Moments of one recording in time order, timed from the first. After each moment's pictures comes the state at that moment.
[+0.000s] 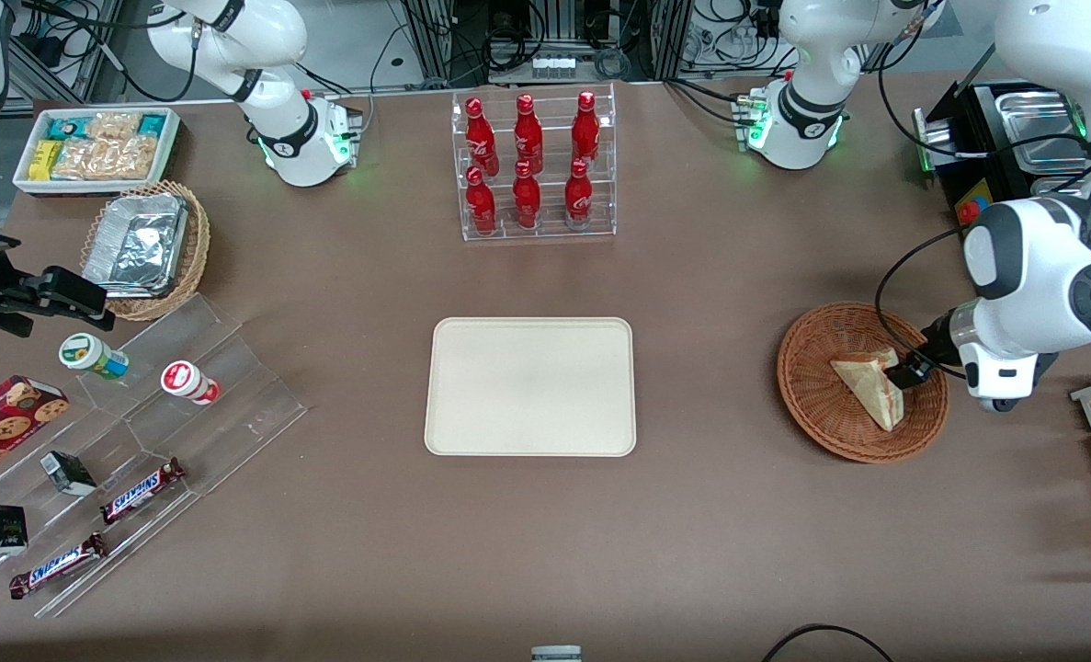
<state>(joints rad) 0.08 0.24 0.00 -2.05 0.00 2.14 -0.71</state>
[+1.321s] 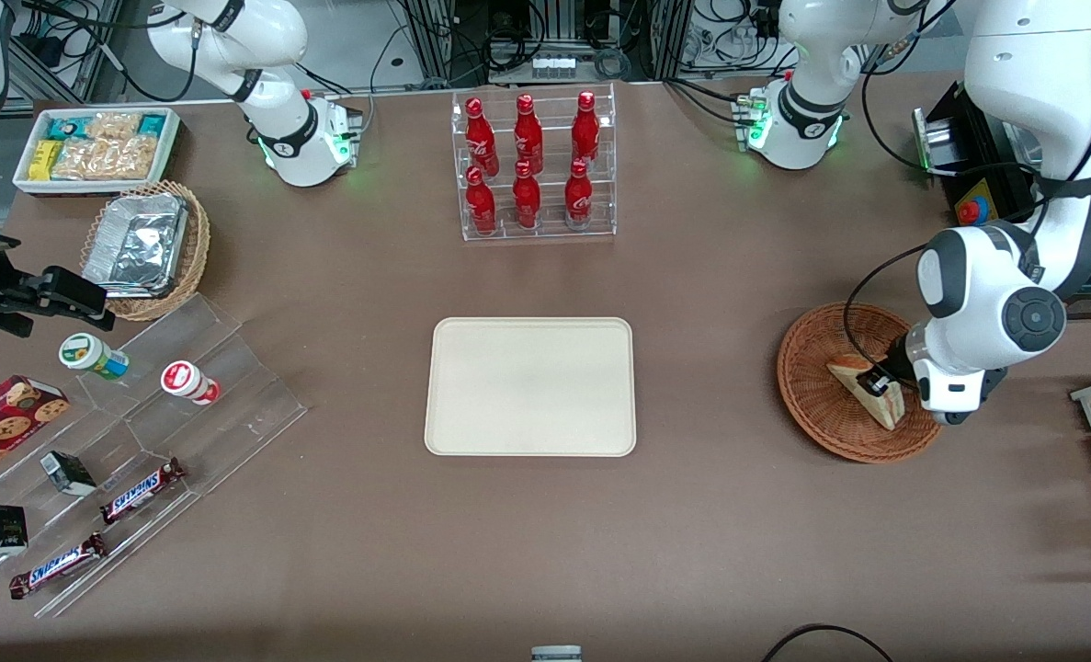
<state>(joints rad) 0.03 0.33 0.00 -2.06 0.00 2.24 -0.69</state>
